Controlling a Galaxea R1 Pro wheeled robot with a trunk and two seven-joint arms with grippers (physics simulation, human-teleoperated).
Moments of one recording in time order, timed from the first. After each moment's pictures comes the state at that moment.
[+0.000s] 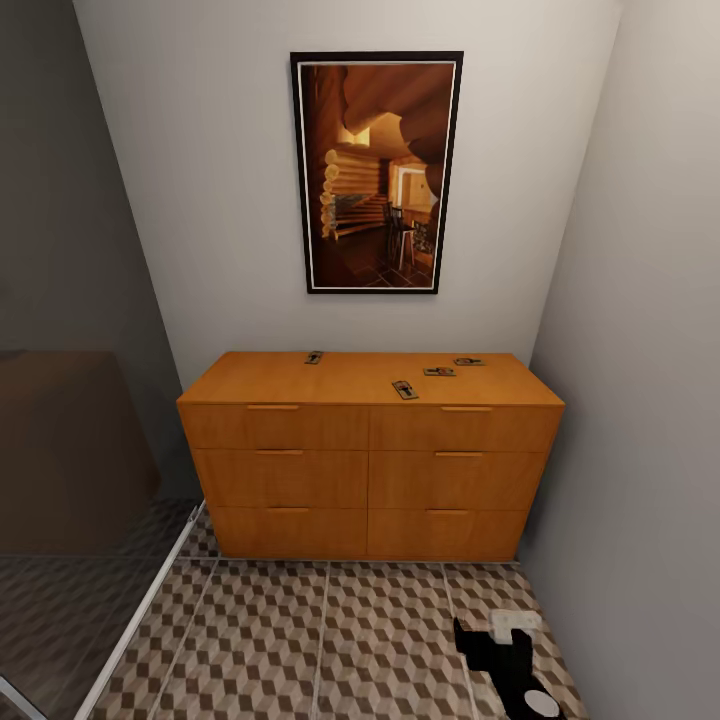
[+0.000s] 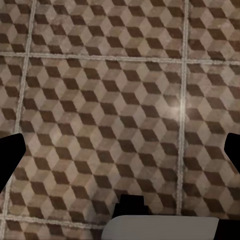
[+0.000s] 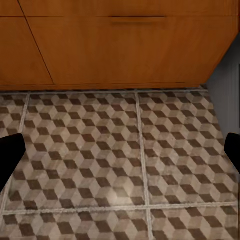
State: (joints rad) left arm 0.00 0.02 0.02 -0.44 0.01 -0.20 0.08; right arm -0.13 0.04 0.00 -1.01 0.02 0.12 -0.08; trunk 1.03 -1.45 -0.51
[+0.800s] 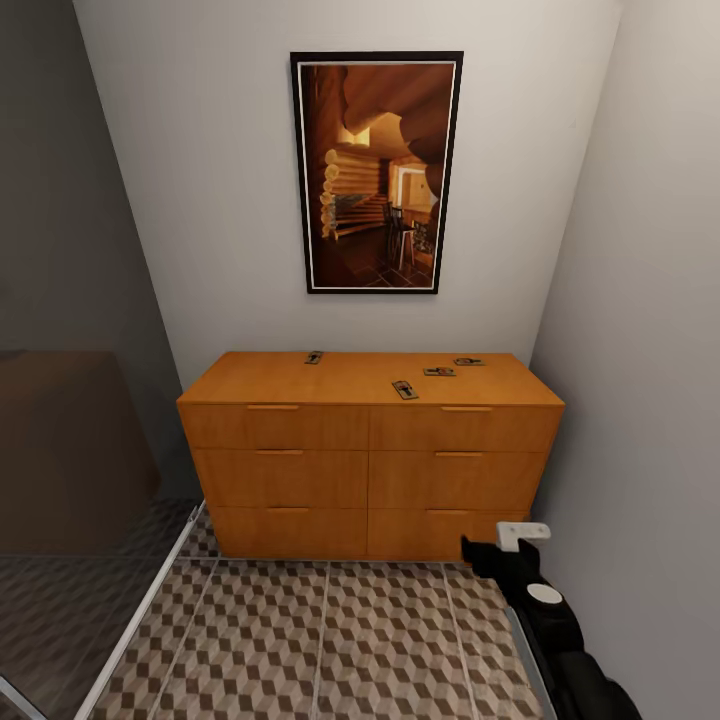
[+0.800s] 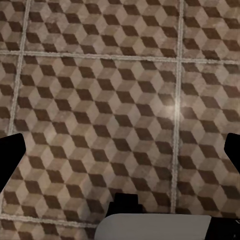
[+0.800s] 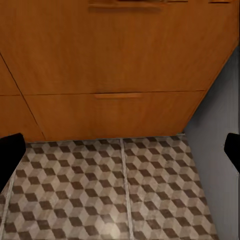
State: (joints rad) left arm 0.00 0.00 0.01 -0.44 0.01 -0.20 0.08; right arm -0.22 0.04 0.00 -1.42 0.03 0.53 -0.13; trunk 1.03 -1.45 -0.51
